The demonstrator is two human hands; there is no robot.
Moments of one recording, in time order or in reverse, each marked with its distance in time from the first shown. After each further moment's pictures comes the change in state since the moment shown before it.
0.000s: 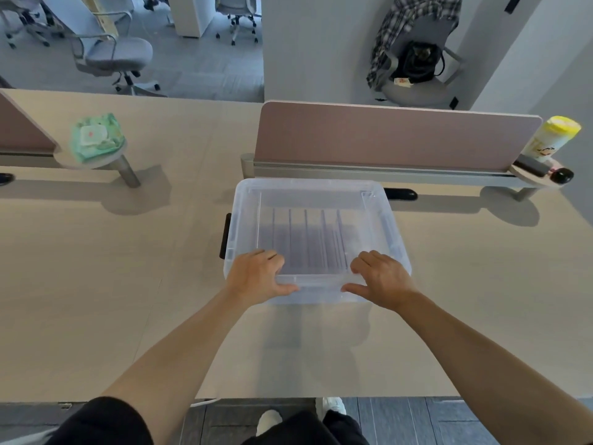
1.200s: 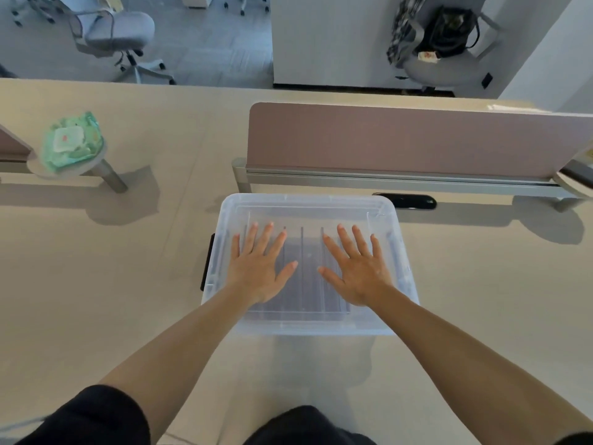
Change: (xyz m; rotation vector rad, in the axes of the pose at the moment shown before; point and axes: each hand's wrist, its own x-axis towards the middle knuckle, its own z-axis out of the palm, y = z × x) left_hand 0.093 -0.015 0.033 0.175 -0.426 -0.356; right_hand 0.095 0.030 0.038 -0.027 -0.646 0.266
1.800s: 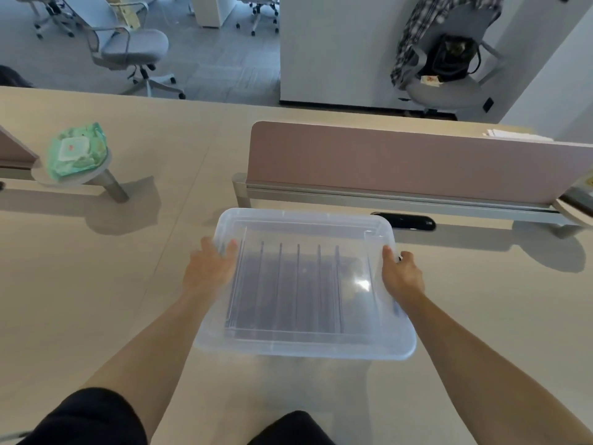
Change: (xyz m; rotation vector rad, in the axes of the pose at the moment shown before) left_hand 0.025 -0.063 -0.005 -0.614 0.160 -0.695; right_hand 0.015 0.073 -0.010 0.953 0.148 0.822
